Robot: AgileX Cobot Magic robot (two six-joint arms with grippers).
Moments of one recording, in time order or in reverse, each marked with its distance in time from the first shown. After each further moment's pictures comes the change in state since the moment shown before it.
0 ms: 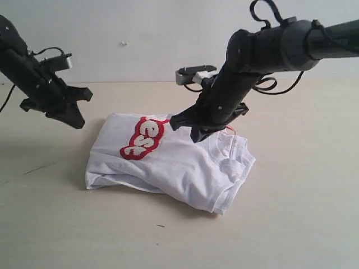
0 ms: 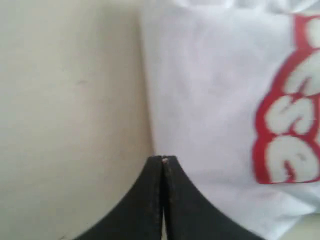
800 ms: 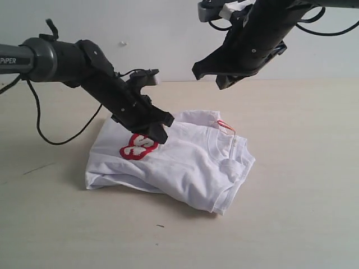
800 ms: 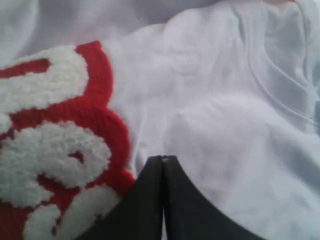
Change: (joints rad) left arm -0.311 0.103 0.000 -0.223 -0.185 0.224; right arm -0.016 -0.270 0.000 -0.236 0.064 0.131
